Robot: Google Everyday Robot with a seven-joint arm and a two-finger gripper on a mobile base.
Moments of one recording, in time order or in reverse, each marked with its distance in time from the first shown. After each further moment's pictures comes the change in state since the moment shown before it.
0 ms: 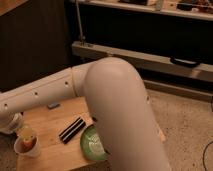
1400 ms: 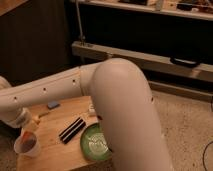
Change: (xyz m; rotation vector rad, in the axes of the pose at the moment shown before) arm -0.023 -0.002 0.010 0.030 0.032 0.039
